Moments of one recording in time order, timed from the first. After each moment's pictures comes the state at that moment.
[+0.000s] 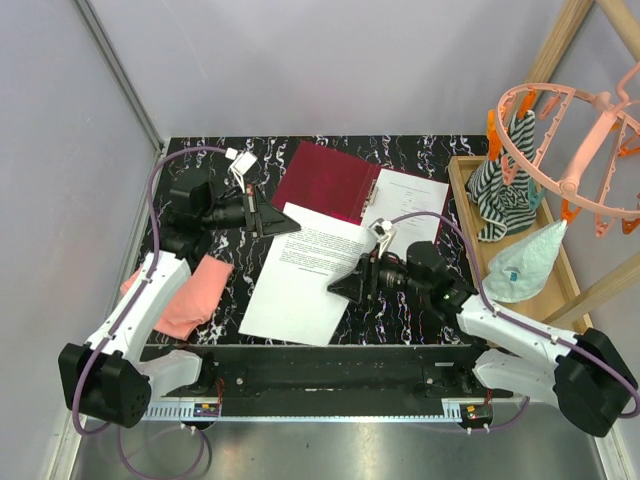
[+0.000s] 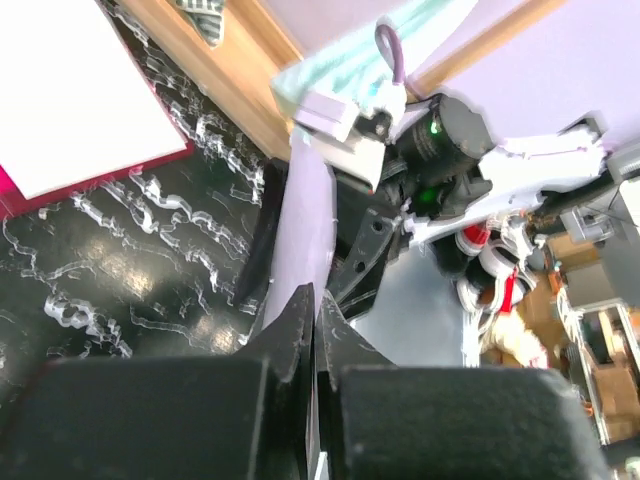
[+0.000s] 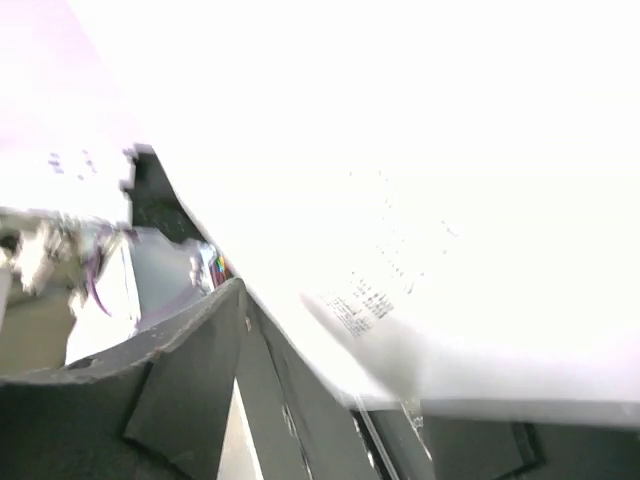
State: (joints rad) left arm -0.26 1.14 1.00 -0.11 1.09 -0.60; right arm 0.74 1.07 0.51 0.31 -0.51 0.61
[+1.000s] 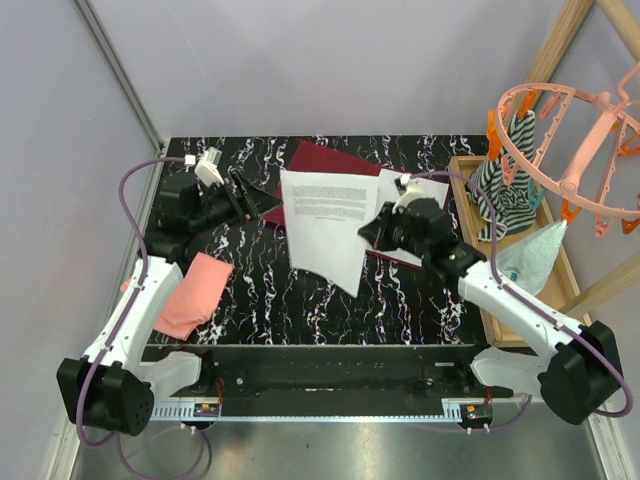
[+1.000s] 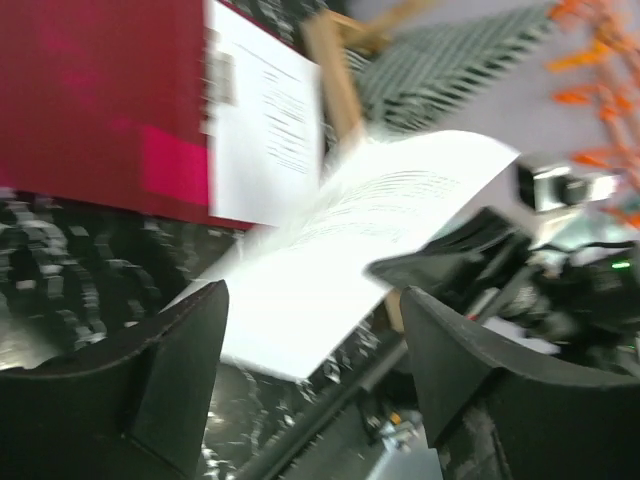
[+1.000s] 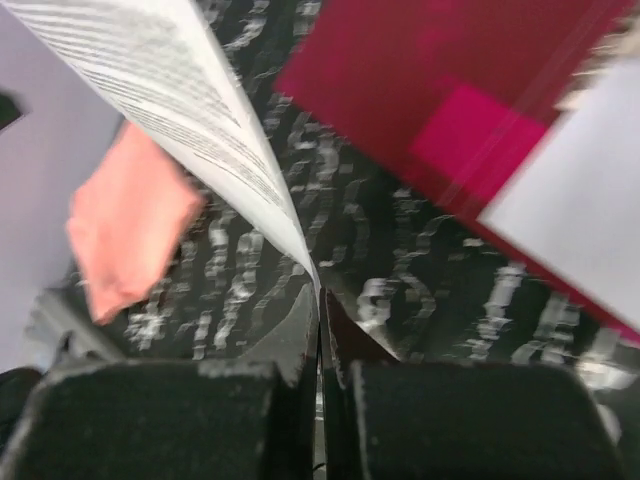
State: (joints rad) left arm -0.18 1.08 0.96 -0.20 0.60 -0.74; right arm 0.62 1.14 0.80 -0.03 -0.10 0.60
